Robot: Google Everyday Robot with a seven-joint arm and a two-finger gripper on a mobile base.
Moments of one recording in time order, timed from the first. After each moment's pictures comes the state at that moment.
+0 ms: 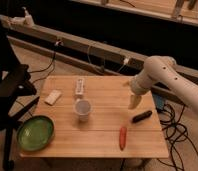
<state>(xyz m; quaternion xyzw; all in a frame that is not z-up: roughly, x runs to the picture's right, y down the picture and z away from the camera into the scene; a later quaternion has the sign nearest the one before) 0.181 0.047 0.765 -0.26 -0.17 0.02 0.95</state>
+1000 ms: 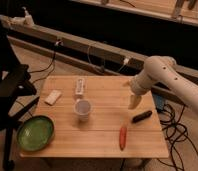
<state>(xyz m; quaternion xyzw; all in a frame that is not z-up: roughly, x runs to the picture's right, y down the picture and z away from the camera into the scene) 0.184 0.052 0.761 -0.26 -0.17 0.02 0.95</state>
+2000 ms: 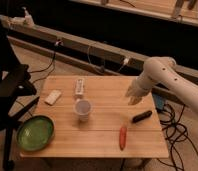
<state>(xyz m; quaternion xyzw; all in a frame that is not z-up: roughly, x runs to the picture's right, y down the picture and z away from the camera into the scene) 0.192 0.069 0.759 -0.27 -0.16 0.02 0.95</state>
